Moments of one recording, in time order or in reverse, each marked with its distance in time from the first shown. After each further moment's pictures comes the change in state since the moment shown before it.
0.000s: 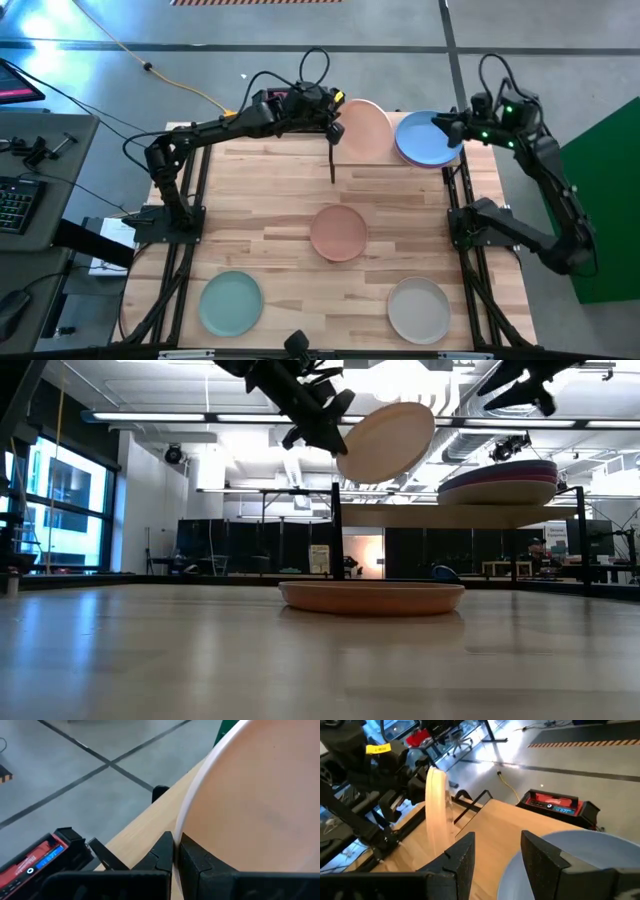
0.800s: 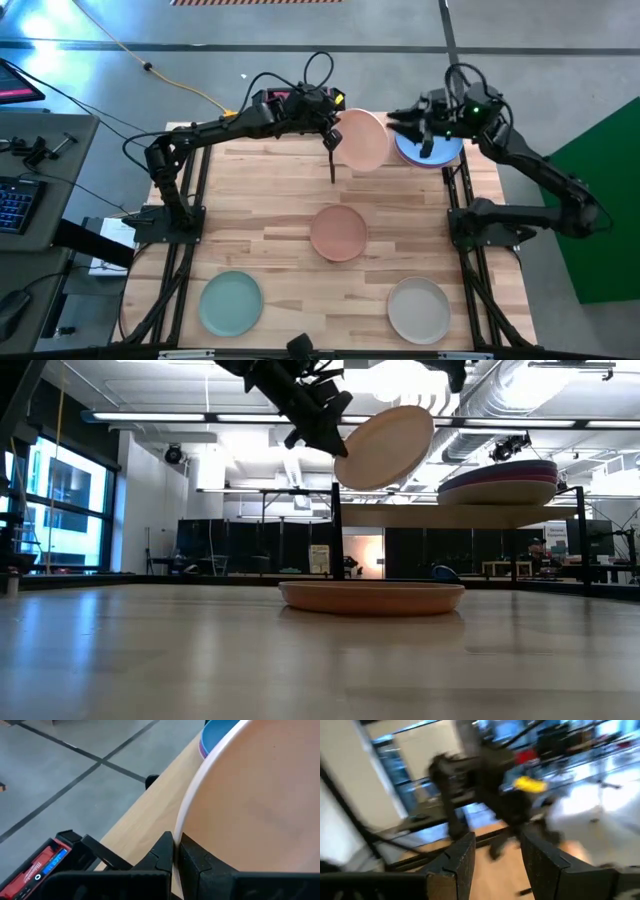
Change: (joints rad) left arm -0.005 -0.001 0.000 -0.048 0.046 0.113; right arm 0.429 0.222 0.000 0.563 -0.092 -0.041
